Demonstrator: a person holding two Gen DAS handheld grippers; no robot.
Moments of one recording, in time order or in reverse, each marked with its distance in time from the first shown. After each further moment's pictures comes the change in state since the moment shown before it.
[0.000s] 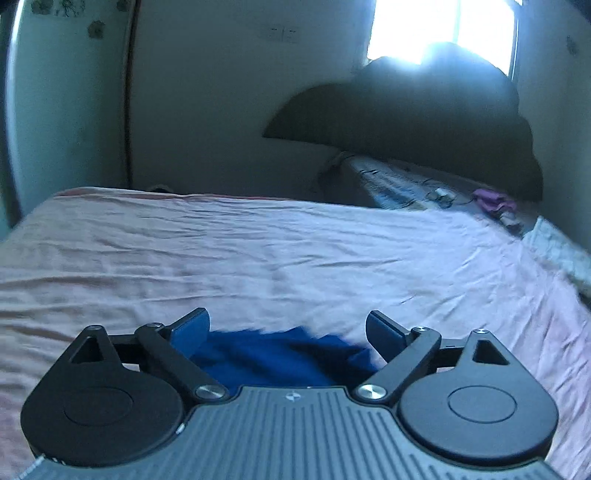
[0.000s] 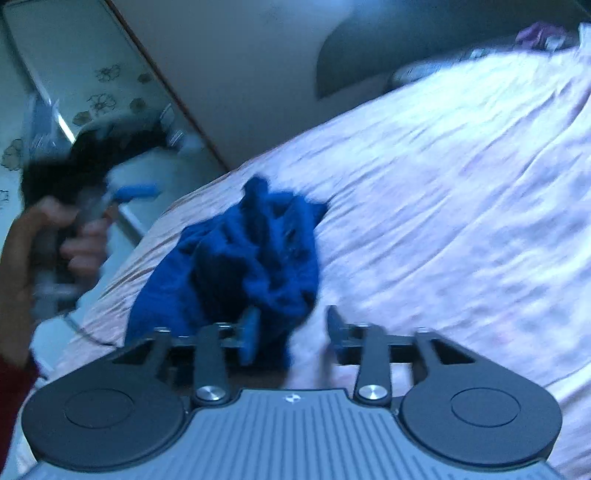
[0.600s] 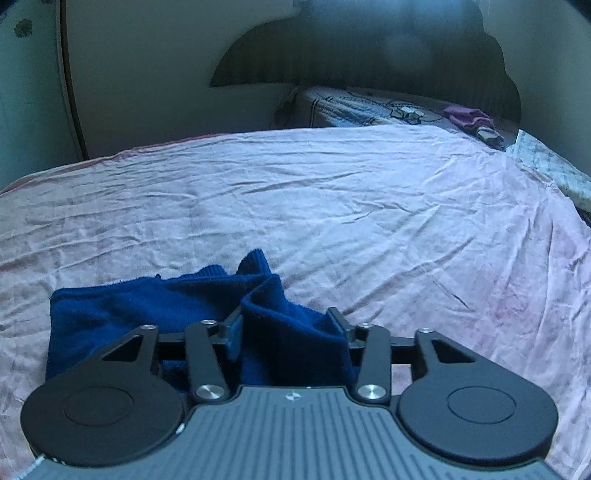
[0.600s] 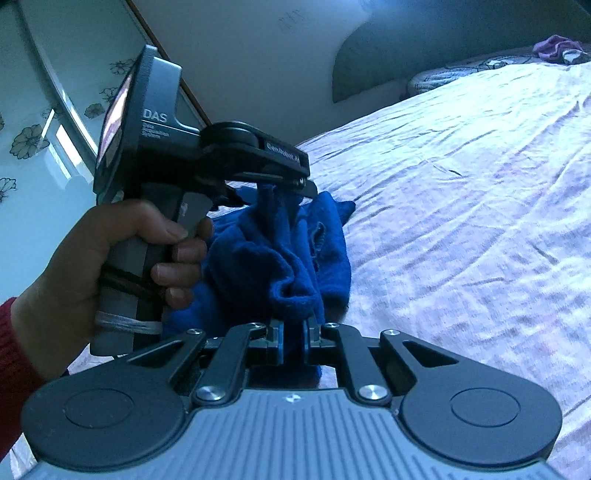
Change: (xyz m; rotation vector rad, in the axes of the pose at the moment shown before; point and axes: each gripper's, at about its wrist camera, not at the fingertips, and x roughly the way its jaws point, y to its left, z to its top) left arm 0.070 -0.083 -0.036 0.154 0.163 -0.056; right arm 0.020 0.017 -0.008 -0.034 0.011 0.042
